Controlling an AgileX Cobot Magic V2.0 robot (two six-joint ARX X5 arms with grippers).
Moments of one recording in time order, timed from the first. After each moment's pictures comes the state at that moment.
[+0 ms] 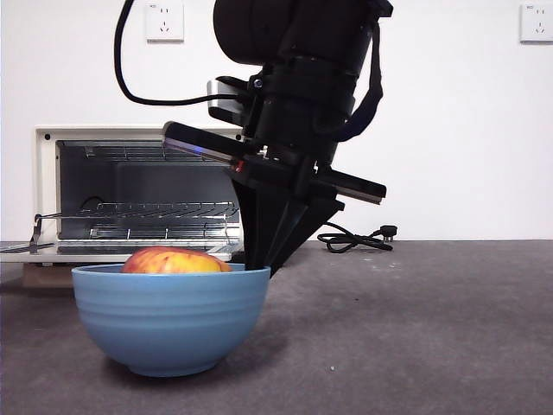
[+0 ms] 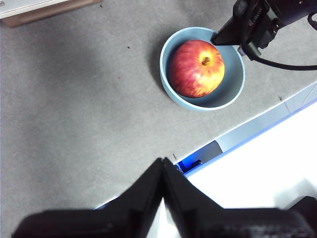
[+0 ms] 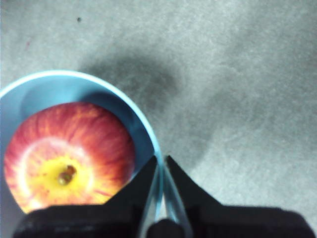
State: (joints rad) left arm -0.35 0.76 1.03 -1.30 0.24 -0.05; right arm 0.87 1.80 1.28 -0.72 -0.08 0.37
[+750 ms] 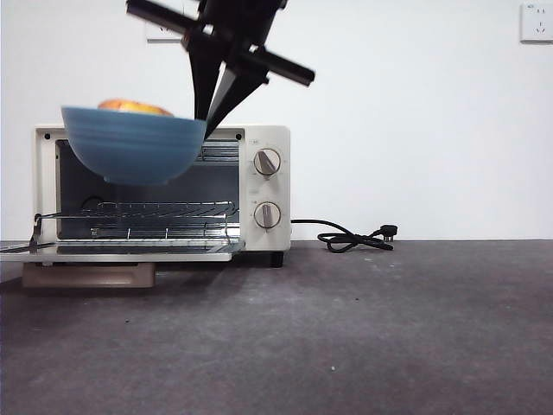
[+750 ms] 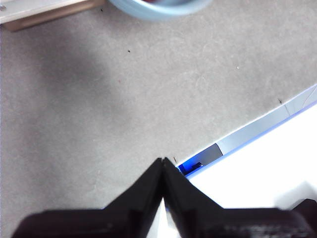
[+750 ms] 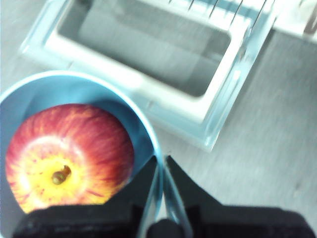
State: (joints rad) left arm -0.35 0.76 1.03 -1.29 0.24 -0.05; right arm 0.83 1.99 1.93 -0.93 0.03 0.37
